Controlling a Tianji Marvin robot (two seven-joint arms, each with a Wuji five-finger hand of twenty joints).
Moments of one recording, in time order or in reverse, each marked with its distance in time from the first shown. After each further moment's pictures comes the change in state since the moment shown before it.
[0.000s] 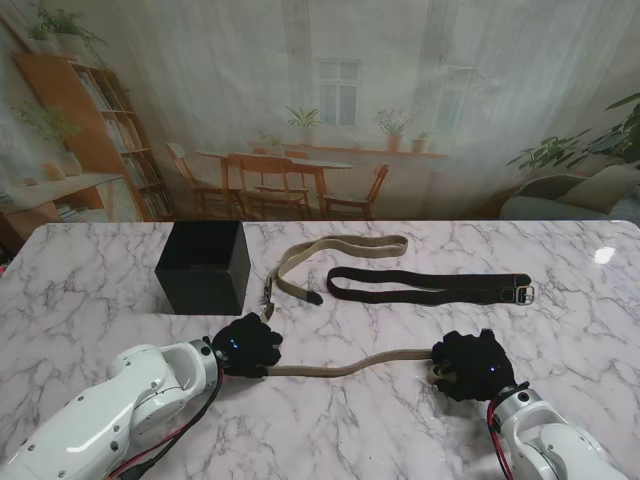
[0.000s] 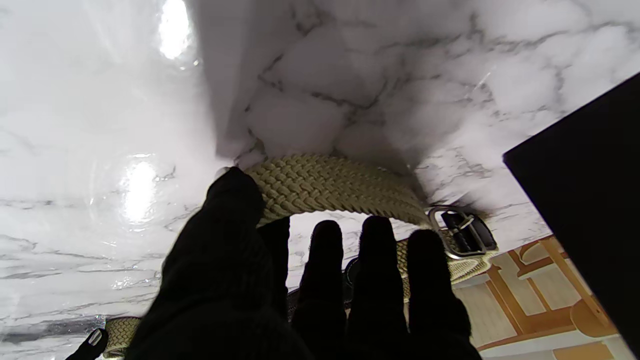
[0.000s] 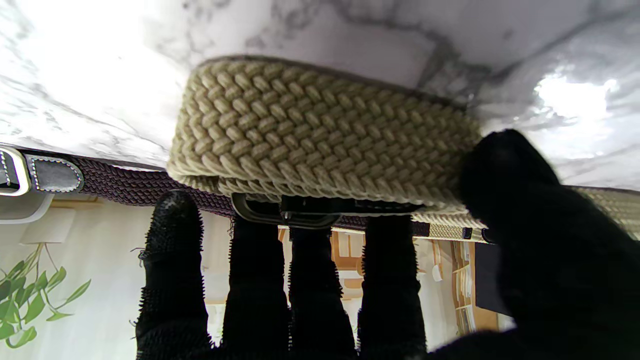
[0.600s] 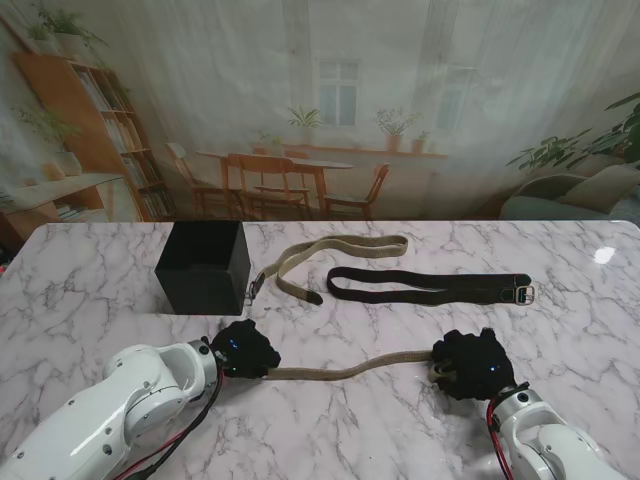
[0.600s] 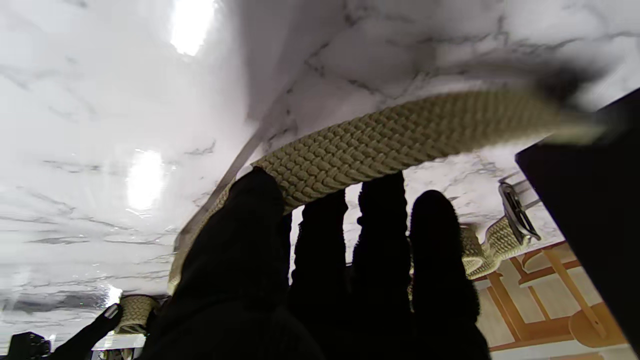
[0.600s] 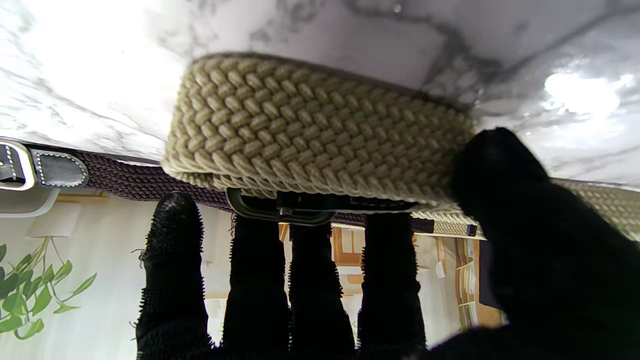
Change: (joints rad) left arm 0.054 -0.011 -0.061 -0.077 -0.057 -0.013 -0.088; right arm 0.003 -0.001 -0.007 0.008 -0.002 0.019 -0.024; left_hand 0.080 -0.019 0.026 0.000 0.083 0.007 -0.129 -0.115 0.453 -0.012 0.144 0.474 0.336 0.046 0.368 0.383 0.229 0.073 0.351 0.182; right_hand 0.029 0.000 -0.002 -0.004 -0.010 0.001 0.033 -0.028 0.000 -0.001 0.000 0.001 0.000 -0.012 0.000 0.000 -0.014 -0.001 0.000 0.000
